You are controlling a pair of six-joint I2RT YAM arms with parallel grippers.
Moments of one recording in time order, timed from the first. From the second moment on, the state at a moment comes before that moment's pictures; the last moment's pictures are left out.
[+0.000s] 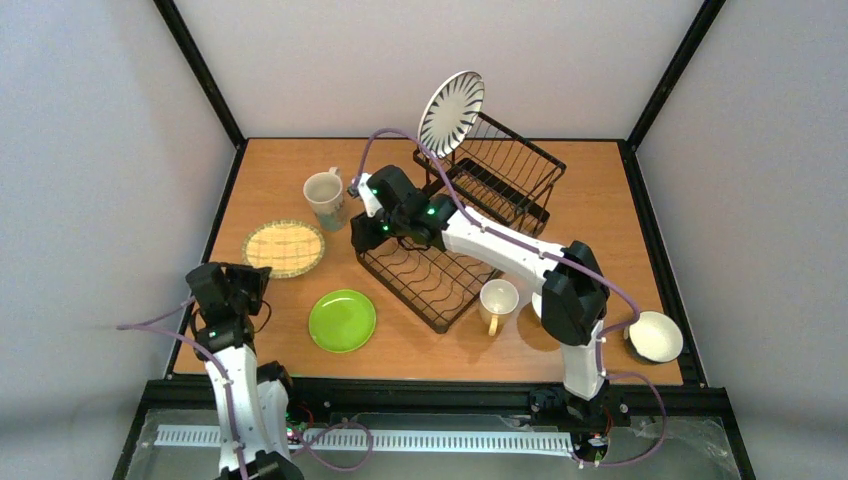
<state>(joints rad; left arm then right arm) 0.47 0.59 0.42 -0.43 0.27 -1.11 0.92 1.94 1.71 -0.47 -0.15 0.20</state>
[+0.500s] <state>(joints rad) 0.46 0.50 0.49 -0.42 0.38 -1.21 0.92 2.00 1.92 -0.48 -0.24 0.26</state>
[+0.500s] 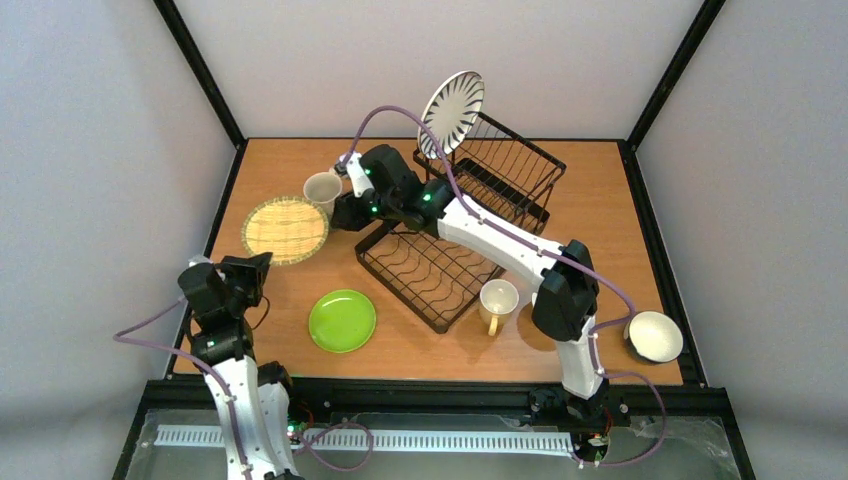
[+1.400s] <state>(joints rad) 0.42 0.42 0.49 -0.33 0.47 -1.36 0.89 2.07 2.04 -0.48 -0.29 0.38</state>
